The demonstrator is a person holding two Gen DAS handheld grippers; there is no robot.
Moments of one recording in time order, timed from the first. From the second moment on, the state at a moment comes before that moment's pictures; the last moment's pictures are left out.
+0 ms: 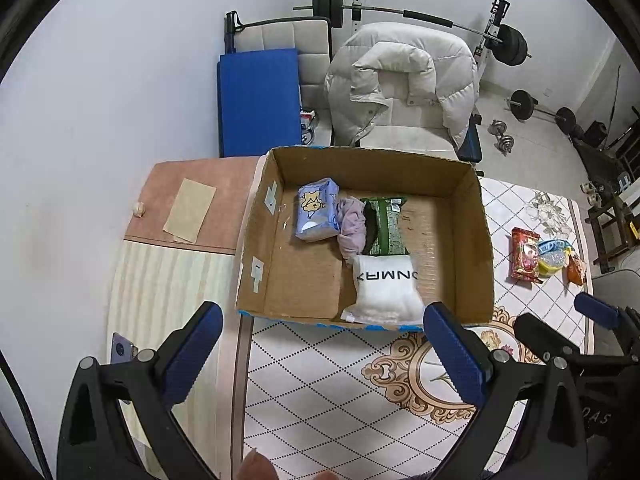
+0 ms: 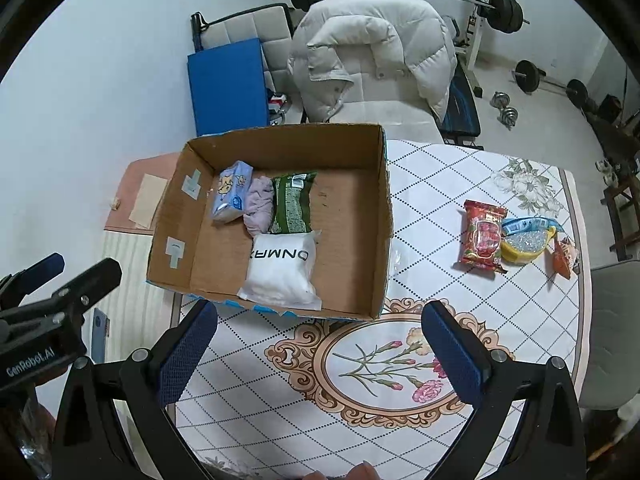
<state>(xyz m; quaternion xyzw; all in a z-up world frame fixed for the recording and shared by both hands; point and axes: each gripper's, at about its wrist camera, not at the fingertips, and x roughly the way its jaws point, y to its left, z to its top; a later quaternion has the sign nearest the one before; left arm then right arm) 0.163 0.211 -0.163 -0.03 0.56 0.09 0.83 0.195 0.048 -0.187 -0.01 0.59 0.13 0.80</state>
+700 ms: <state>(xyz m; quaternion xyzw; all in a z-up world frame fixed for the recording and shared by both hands) 0.311 -0.021 -0.259 0.04 0.65 -0.01 0.76 0.301 -0.274 -0.311 0.27 0.65 -0.09 0.71</state>
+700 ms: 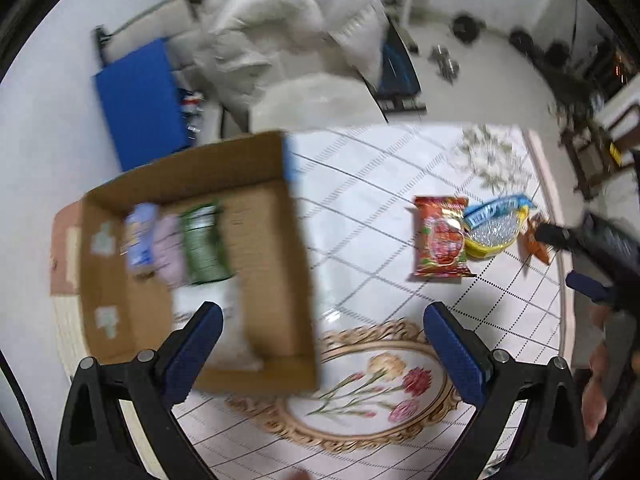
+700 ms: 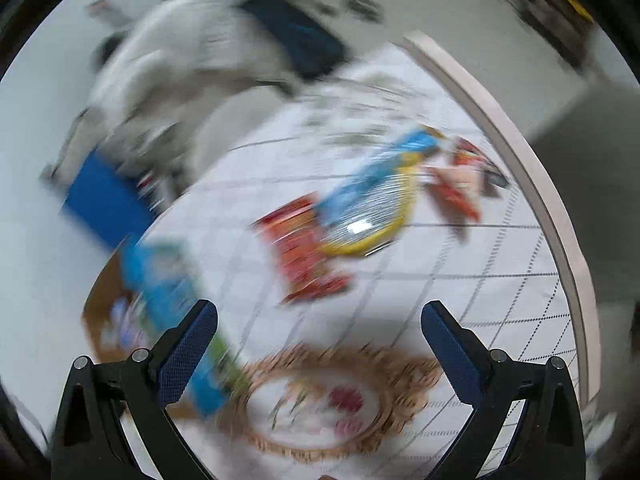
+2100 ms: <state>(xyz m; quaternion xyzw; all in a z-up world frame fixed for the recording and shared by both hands) 0.363 -0.128 -0.403 0.04 0.76 -0.07 0.65 0.360 -0.314 -0.418 0.11 0.76 -0.07 0.63</state>
